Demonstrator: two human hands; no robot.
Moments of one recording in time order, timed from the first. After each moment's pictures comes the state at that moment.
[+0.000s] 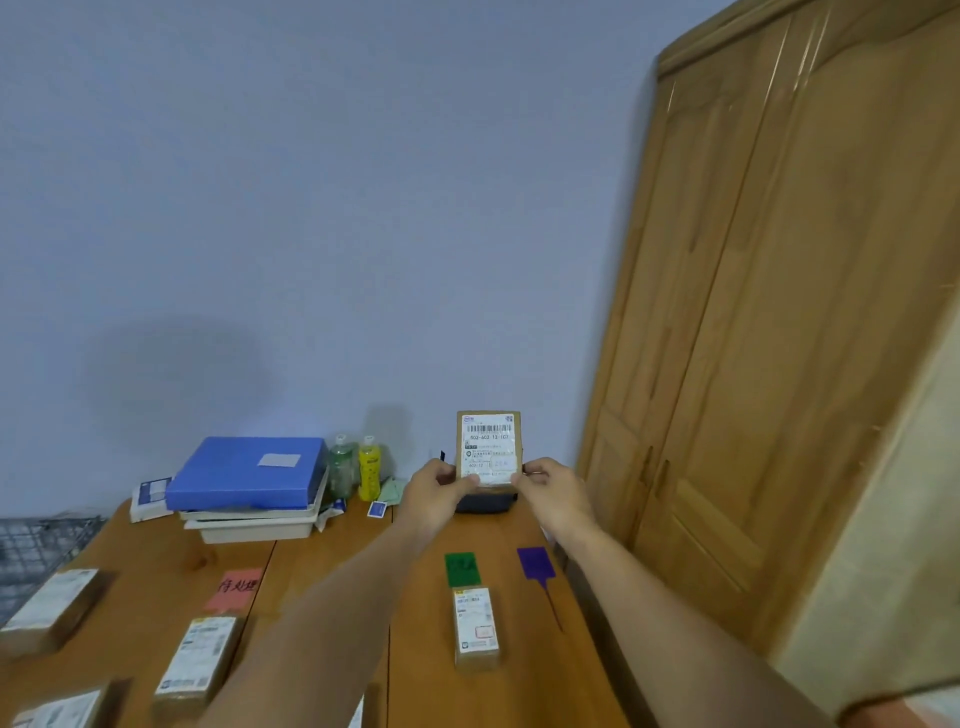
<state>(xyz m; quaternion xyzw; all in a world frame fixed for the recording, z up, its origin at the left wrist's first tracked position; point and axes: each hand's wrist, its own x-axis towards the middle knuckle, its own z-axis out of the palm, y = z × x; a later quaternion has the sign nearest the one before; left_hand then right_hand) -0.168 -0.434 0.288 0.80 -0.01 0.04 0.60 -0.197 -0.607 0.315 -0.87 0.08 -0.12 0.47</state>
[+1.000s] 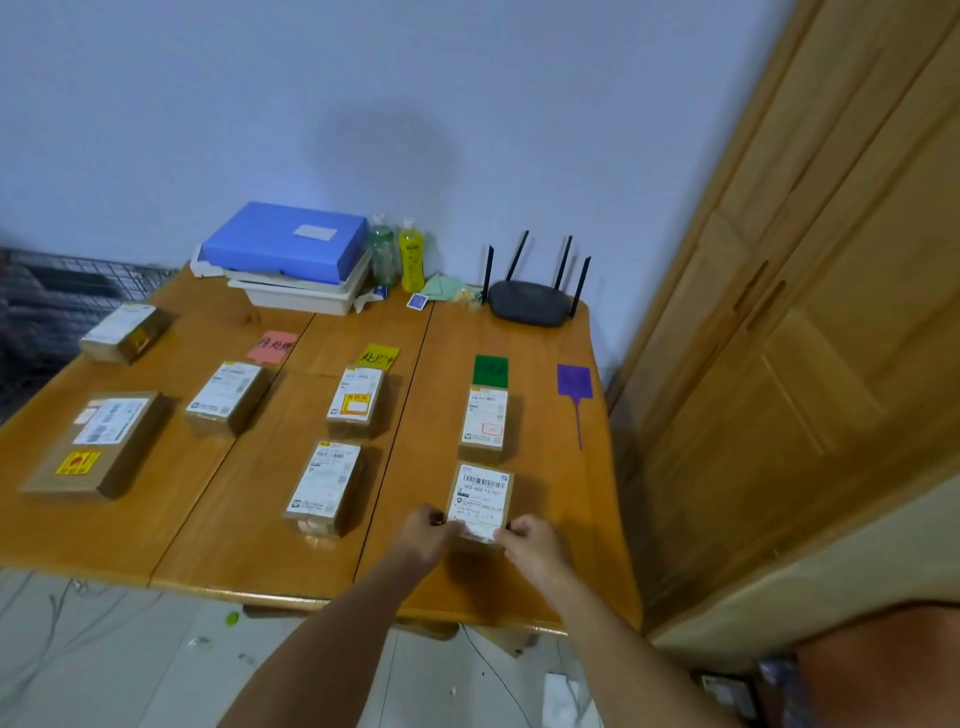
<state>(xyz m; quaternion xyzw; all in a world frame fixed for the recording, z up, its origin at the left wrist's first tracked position) -0.280 -0.510 -0.022 0.79 0.22 -0.16 0.55 -0.258 -0.685 -0.025 -0.88 0.10 0.23 0.41</state>
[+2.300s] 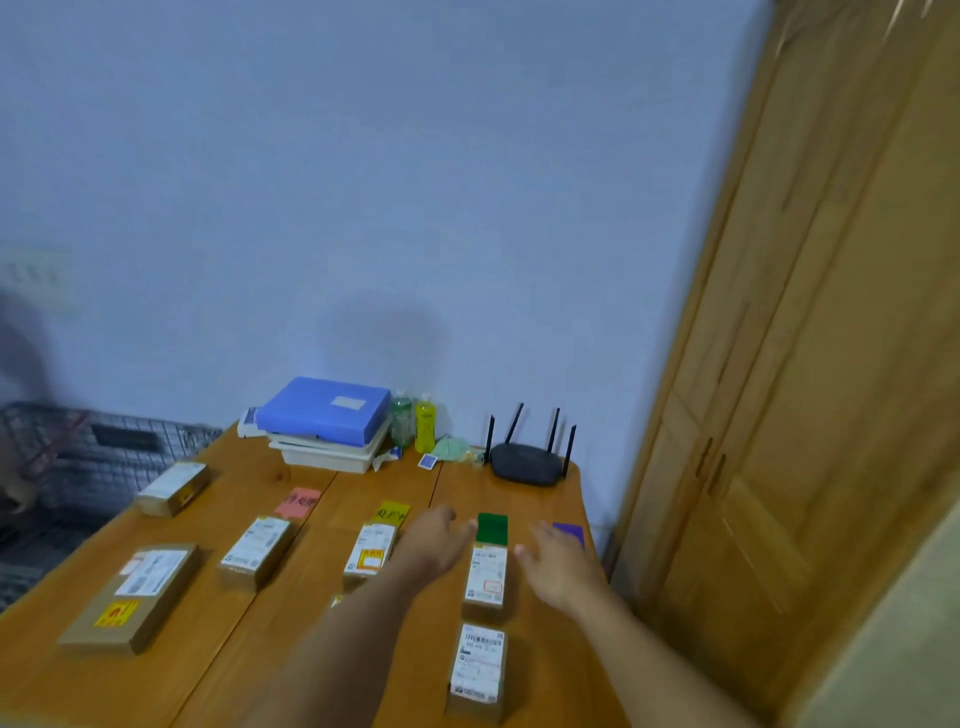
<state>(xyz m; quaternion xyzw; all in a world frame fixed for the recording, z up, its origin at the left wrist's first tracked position) -0.235 -0.492 0.188 0.92 0.10 0.01 0.38 -0.229 -0.687 0.198 -0.98 -0.08 0.06 0.18</state>
